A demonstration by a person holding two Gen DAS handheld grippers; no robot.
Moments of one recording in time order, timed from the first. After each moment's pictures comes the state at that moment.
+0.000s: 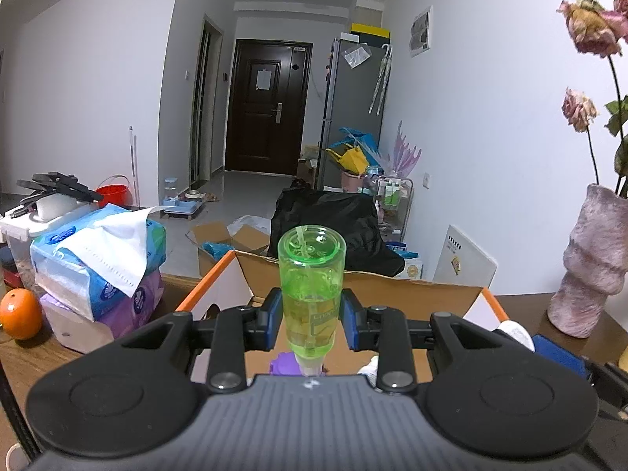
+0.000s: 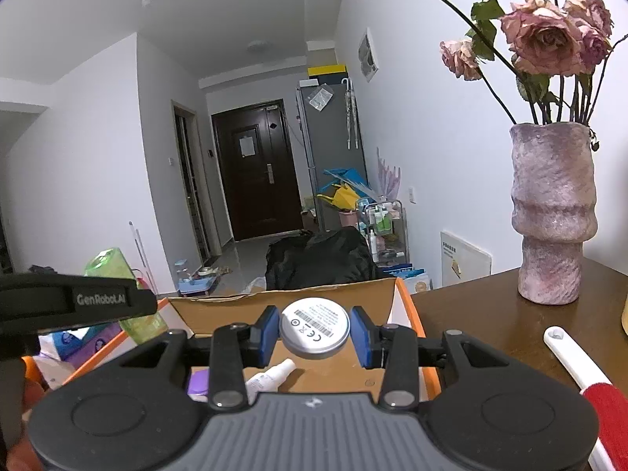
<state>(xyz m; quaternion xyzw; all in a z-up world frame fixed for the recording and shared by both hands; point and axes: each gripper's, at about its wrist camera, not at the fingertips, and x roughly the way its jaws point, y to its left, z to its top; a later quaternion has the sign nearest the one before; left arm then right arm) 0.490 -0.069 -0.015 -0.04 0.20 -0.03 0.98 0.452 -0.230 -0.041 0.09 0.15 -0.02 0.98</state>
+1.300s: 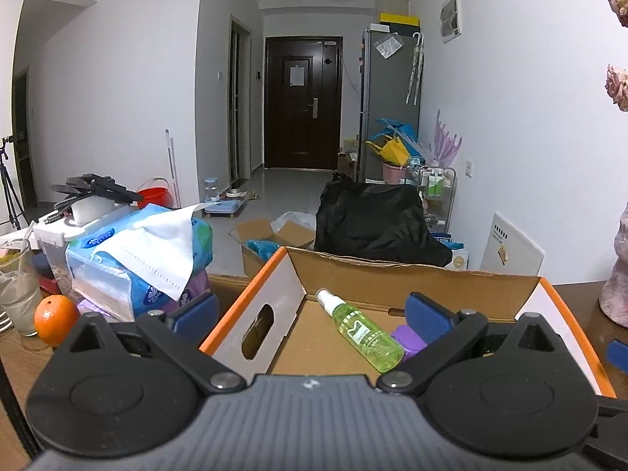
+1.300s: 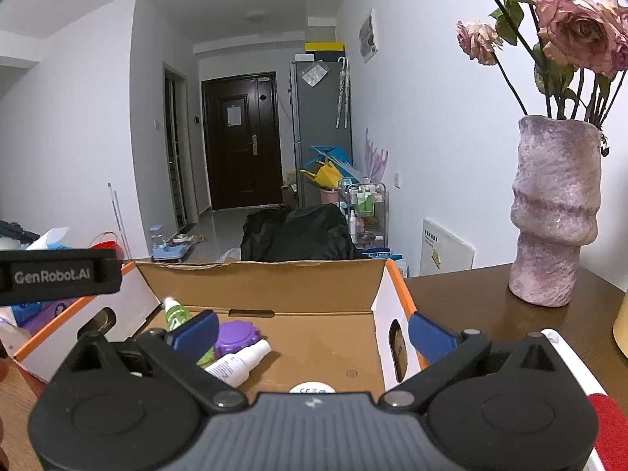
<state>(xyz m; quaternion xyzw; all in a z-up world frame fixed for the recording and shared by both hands) 0.503 -0.057 -0.024 -0.01 0.21 0.04 0.98 0.476 -0.220 -0.055 0.04 0.19 -0.05 0.98</state>
